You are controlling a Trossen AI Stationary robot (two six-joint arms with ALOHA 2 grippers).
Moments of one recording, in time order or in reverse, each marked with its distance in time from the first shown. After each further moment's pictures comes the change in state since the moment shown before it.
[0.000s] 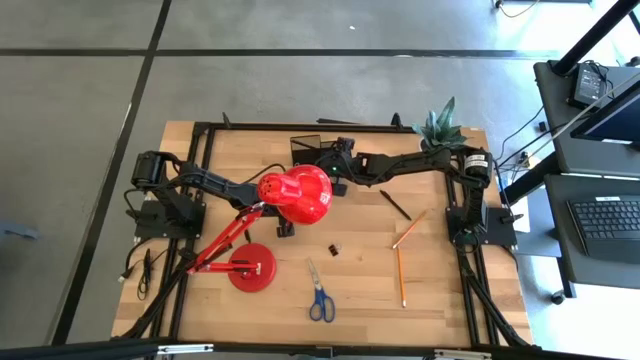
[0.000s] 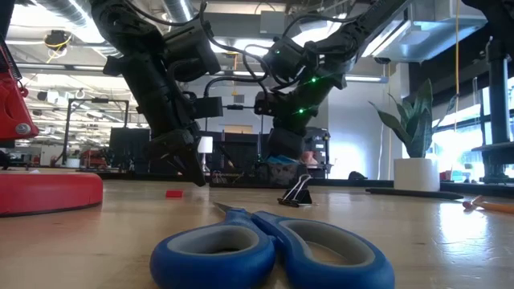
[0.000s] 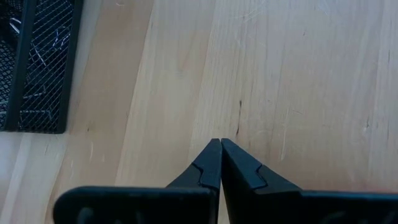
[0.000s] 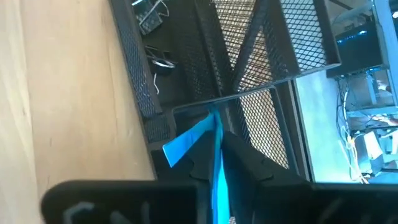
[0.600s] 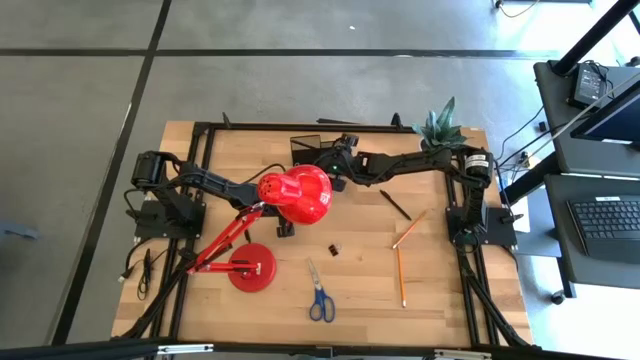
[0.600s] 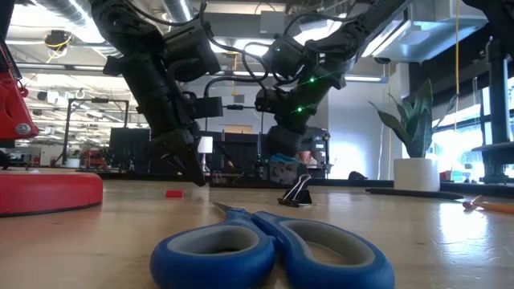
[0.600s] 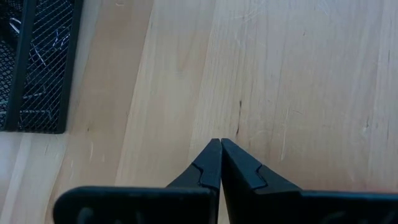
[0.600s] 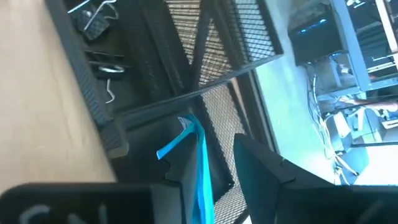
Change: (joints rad) left arm 0.000 0.000 0.000 0.000 0.000 0.000; right arm -0.002 -0.005 0.001 0.025 0.121 0.048
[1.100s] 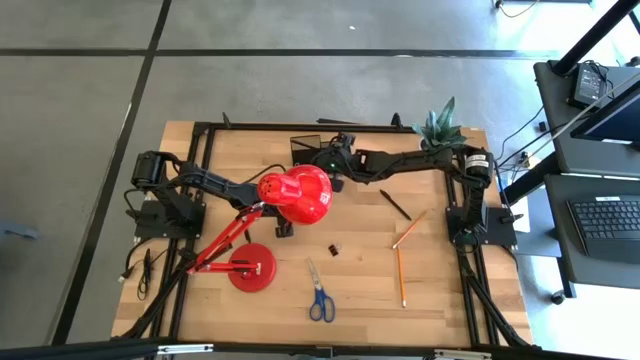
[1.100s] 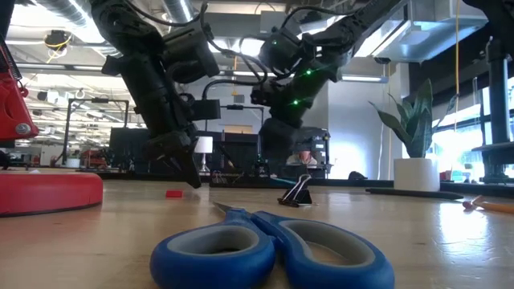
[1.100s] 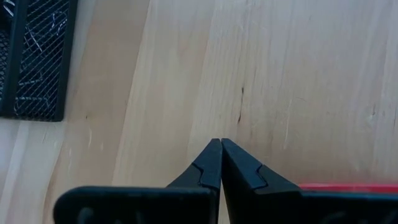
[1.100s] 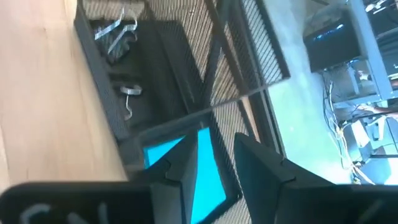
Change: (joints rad) left arm 0.000 0.000 0.000 -0.030 0.000 -0.018; right arm 0.001 -0.001 0.052 -0.052 -0.067 0.005
